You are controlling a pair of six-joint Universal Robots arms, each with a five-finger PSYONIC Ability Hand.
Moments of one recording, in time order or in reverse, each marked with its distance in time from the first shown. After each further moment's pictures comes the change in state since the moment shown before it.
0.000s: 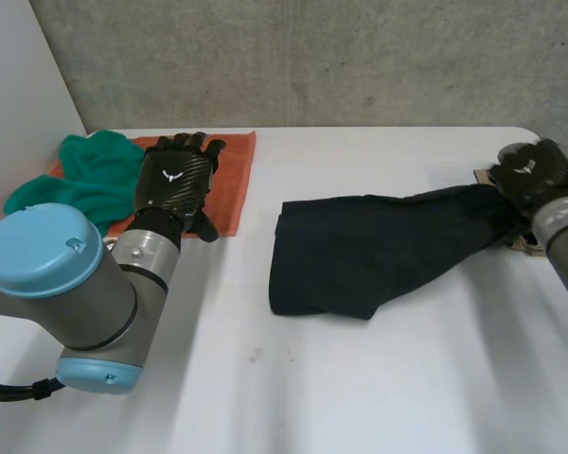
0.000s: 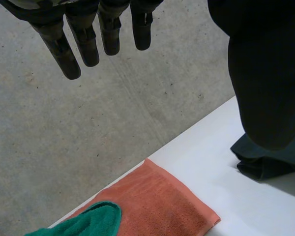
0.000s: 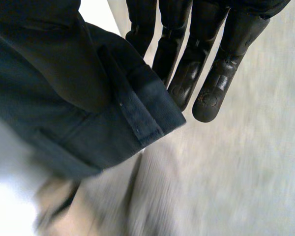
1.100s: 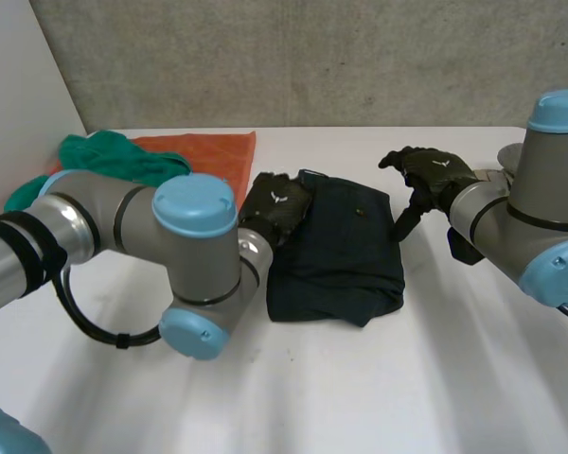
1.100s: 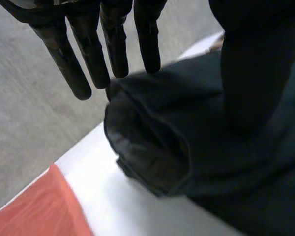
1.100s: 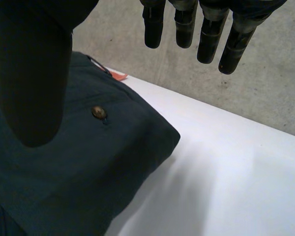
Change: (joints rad) left arm -0.179 -0.436 0.614 -0.407 0.057 0.088; right arm 0.210 0.165 -0.350 0.361 -0.054 0.860; left_hand 0.250 0.244 0.237 0.250 0.230; right_hand -0.762 -0.957 -0.951 -0.951 -0.894
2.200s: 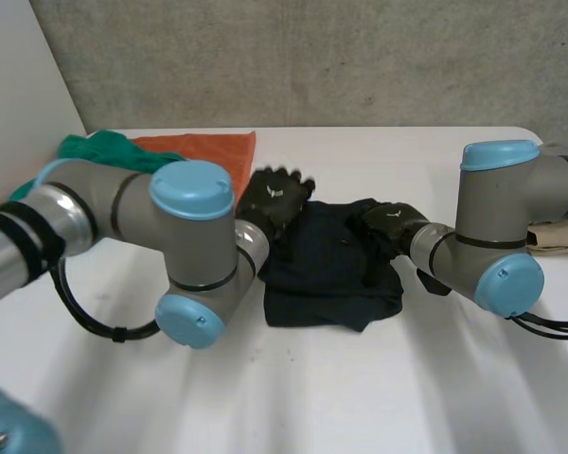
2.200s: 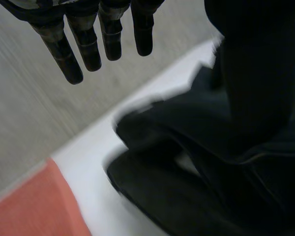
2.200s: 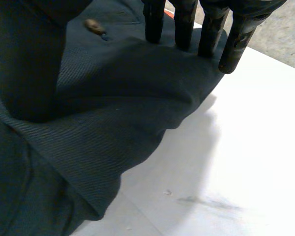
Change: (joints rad) left arm 0.017 -0.045 0.106 -0.112 0.013 -0.072; right arm 0.049 0.274 -0.181 0.118 -0.061 -0.209; left_hand -0.189 -0.189 -0.189 -0.194 -0.204; right_hand -0.040 0.000 -0.042 0.000 0.000
